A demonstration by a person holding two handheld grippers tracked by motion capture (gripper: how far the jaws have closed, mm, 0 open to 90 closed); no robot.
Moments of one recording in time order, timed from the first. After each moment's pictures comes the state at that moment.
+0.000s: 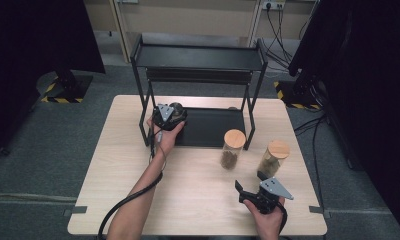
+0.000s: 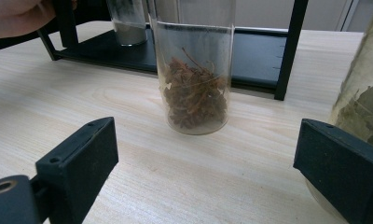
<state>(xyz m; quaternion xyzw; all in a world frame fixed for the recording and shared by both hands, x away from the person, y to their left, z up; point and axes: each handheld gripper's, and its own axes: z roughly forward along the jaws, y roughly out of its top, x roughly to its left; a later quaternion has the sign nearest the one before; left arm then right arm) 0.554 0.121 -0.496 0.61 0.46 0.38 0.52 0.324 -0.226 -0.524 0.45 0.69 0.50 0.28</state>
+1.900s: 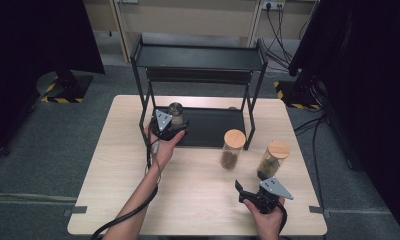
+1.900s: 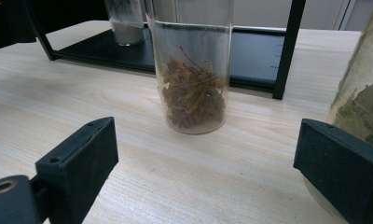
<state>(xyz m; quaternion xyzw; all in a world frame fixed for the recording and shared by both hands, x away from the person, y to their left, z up) 0.496 0.119 -0.474 0.62 0.45 0.35 0.54 0.324 -0.226 -0.524 0.45 0.69 0.50 0.28</state>
